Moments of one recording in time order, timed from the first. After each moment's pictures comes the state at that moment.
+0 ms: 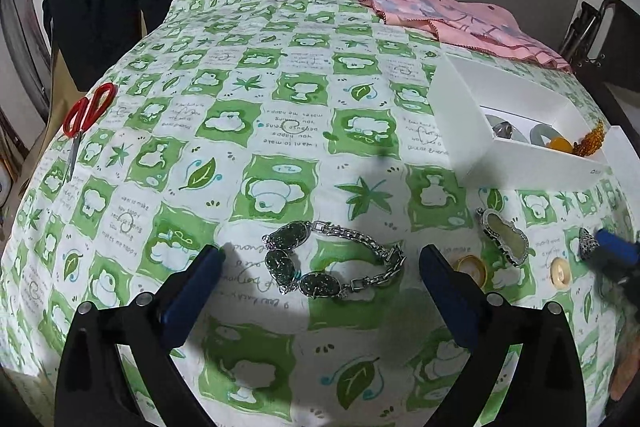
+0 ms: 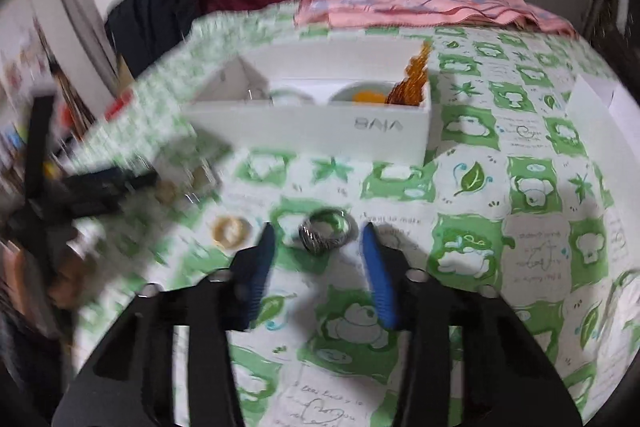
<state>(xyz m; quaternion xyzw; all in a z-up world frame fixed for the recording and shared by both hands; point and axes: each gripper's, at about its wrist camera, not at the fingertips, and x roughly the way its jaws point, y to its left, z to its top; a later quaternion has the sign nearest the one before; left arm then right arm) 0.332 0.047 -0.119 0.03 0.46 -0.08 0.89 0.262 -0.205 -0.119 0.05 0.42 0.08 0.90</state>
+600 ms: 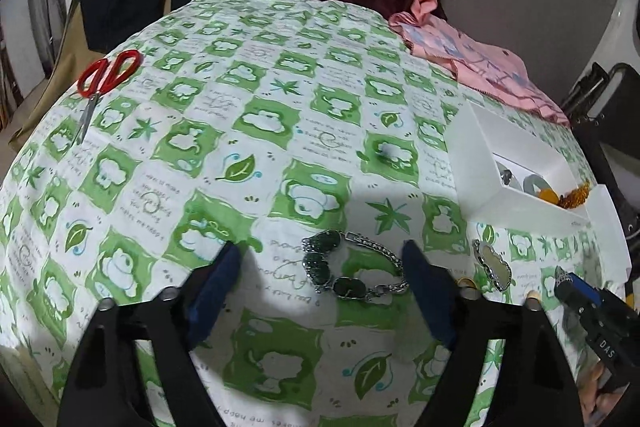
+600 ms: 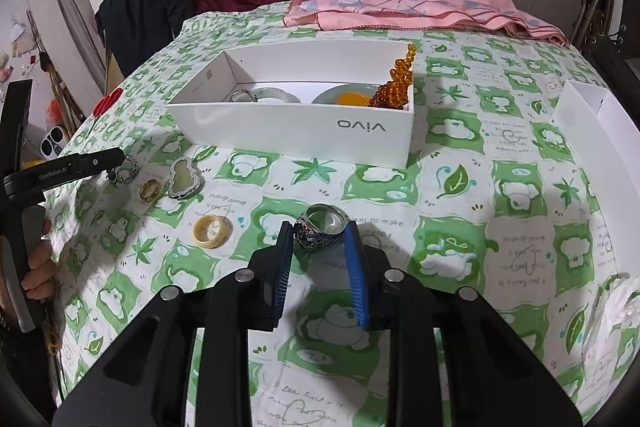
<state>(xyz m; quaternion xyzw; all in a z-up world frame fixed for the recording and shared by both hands) 0.331 0.081 -0.107 -0.07 0.45 -0.07 0.89 0.262 -0.214 -0.120 0.06 0.43 0.07 0.90</state>
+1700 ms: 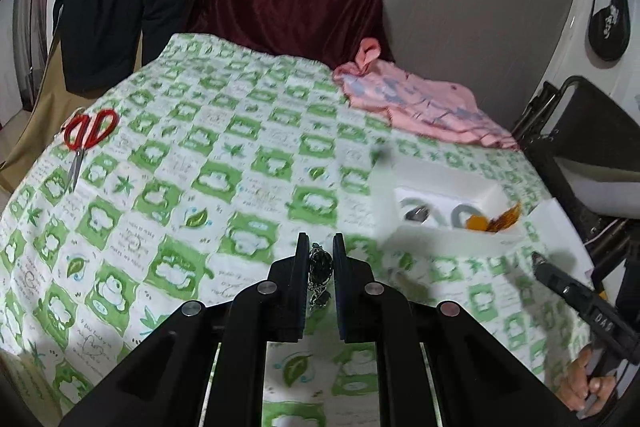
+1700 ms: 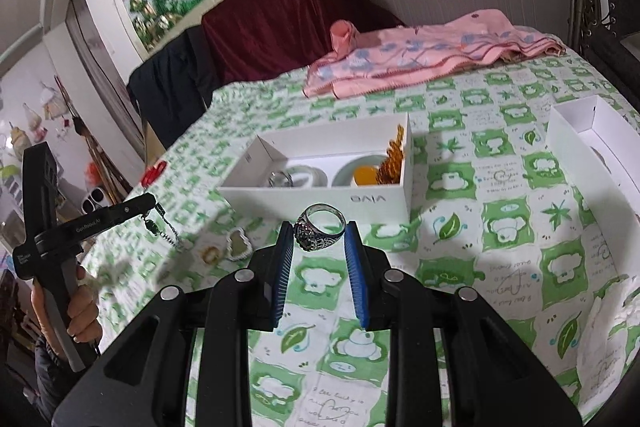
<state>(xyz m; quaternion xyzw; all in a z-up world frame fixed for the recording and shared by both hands) 0.300 0.058 -0.052 -0.08 0.36 -0.13 0.92 0.243 -0.242 -0.074 0.16 0.33 0.12 0.92</state>
